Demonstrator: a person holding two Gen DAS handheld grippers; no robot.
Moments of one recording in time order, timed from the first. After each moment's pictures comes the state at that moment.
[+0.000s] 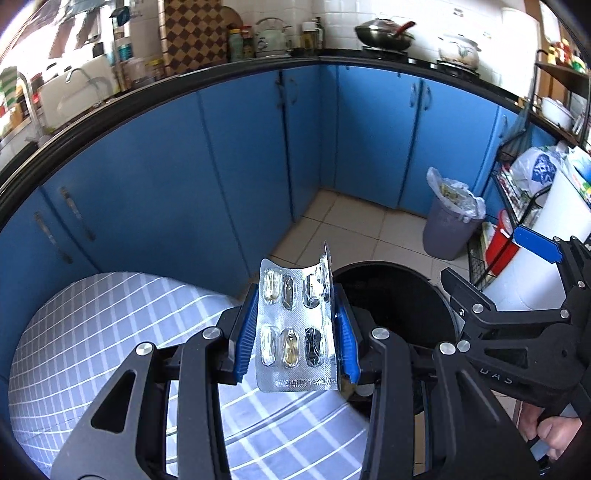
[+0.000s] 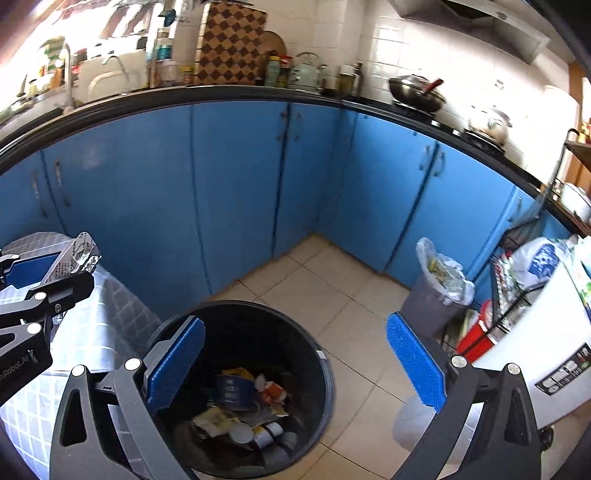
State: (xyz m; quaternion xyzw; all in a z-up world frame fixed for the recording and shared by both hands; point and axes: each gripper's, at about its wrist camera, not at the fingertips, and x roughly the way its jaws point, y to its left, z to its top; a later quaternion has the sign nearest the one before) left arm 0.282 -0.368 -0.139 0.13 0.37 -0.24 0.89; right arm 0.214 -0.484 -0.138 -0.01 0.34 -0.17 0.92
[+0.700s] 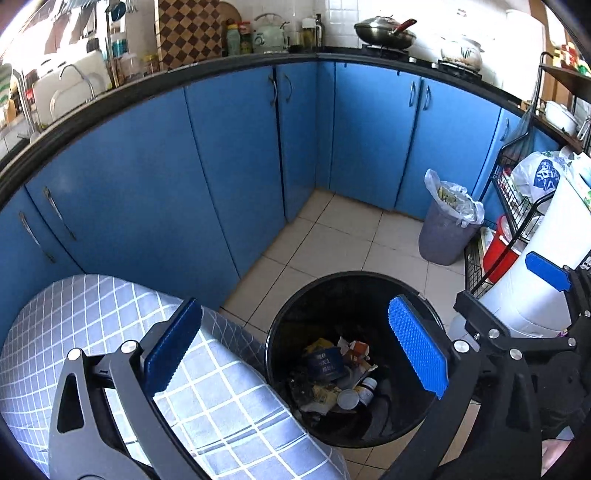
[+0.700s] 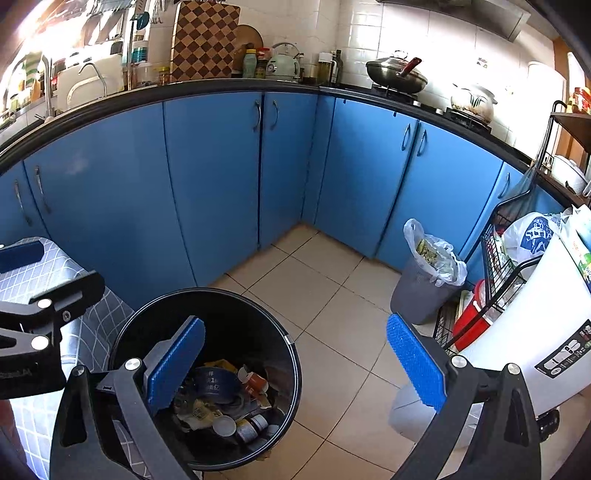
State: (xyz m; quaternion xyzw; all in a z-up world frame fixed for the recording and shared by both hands) left arm 0.291 -0.396 -0.151 0.12 0.38 -0.23 0.89; right arm 0.205 -0.510 -0.149 0.02 0.35 -0.19 0.92
